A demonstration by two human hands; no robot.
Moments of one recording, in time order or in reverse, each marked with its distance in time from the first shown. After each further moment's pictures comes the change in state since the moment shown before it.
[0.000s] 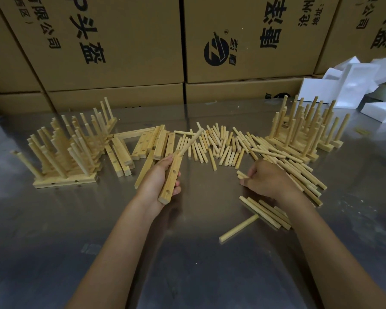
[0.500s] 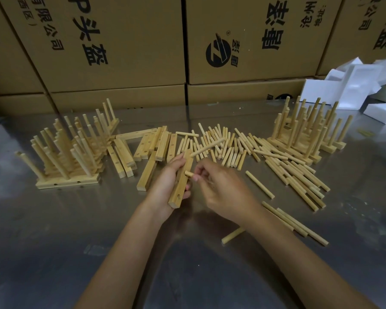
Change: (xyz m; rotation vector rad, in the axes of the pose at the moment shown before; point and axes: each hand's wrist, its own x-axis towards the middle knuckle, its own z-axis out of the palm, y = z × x) left_hand -0.002 -0.009 0.006 0.040 -0.147 0.034; right_hand -0.051 -0.067 0.037 0.213 0.158 -0.737
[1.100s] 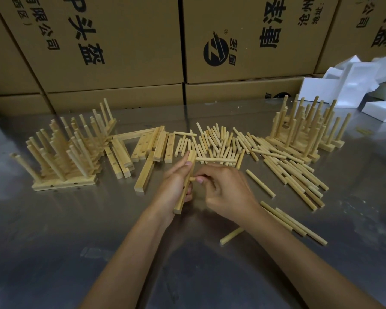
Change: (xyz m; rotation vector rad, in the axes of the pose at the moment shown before) left_hand -0.001 -0.012 0.010 0.195 0.025 0.123; right_hand 0.000 0.006 0.000 -0.053 0.094 -0.015
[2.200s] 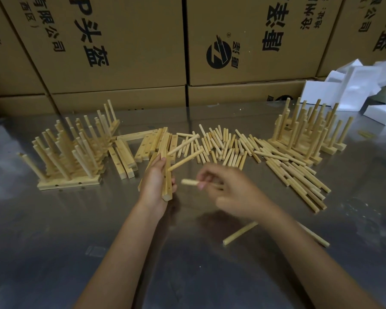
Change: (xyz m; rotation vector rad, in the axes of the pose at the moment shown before) left_hand 0.014 0.007 -0.026 -0.339 0.239 -0.050; right_hand 0.001 -0.004 -0.020 0.260 -0.291 0.133
